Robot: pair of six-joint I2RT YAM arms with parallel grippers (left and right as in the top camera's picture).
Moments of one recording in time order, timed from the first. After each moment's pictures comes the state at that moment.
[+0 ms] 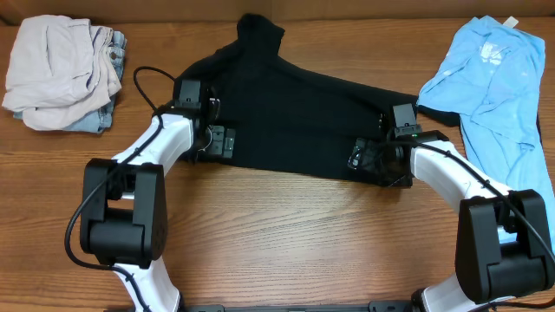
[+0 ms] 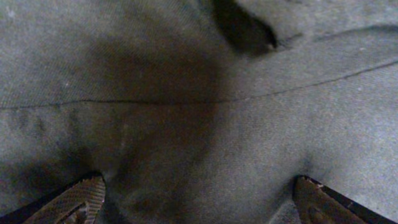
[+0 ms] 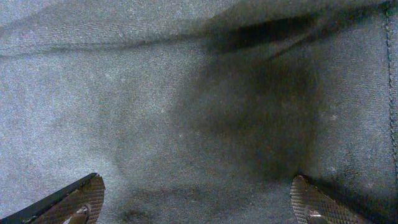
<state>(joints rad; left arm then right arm) -0.13 1.98 1.25 -0.62 -0.01 -0.05 0.15 1.73 0.97 -0.56 -0.10 0.47</state>
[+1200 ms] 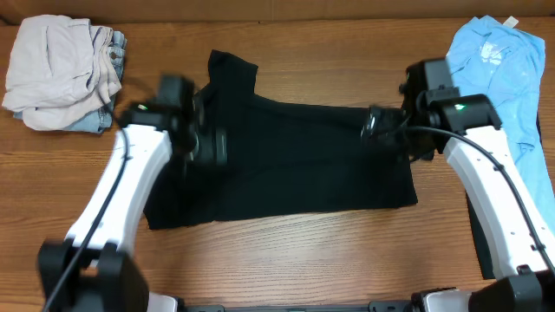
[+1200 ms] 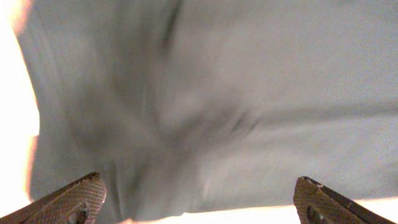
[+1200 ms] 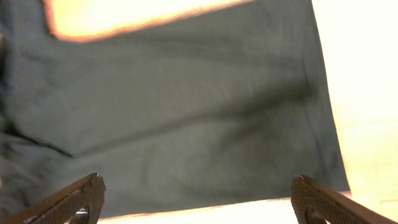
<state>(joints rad) -0.13 1.64 1.30 -1.05 0.09 -0.25 0.15 1.54 1.38 -1.08 -0.15 0.44</state>
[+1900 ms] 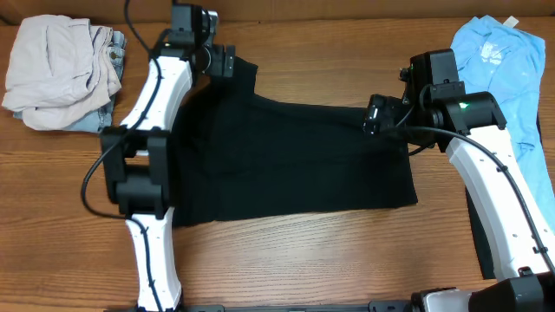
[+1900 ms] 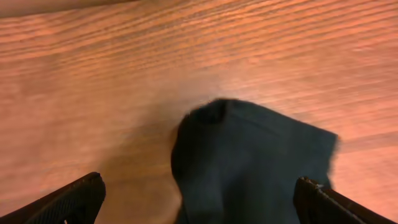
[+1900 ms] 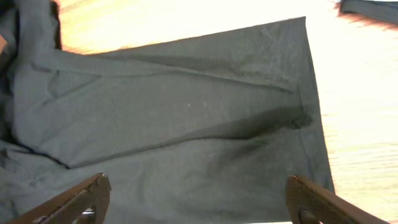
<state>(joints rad) -0.10 2.33 1.97 -0.55 0.03 0.02 0.15 1.53 1.42 -1.02 -0.12 0.39</state>
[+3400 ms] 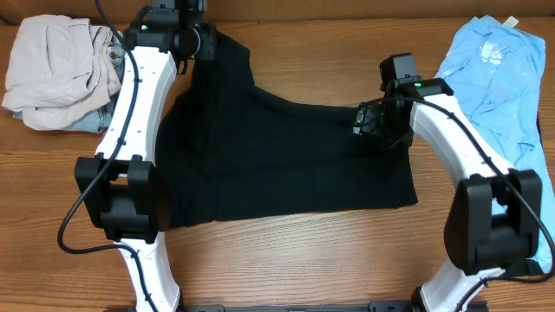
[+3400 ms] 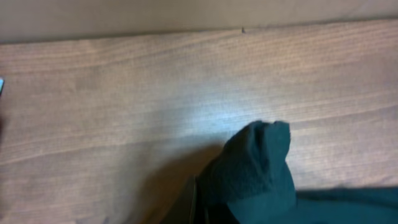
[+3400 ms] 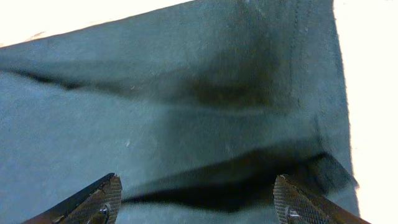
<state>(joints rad) -0.10 2.13 2.06 -0.83 0.07 -0.05 0.15 1.90 1.42 -0.87 -0.04 0.42</state>
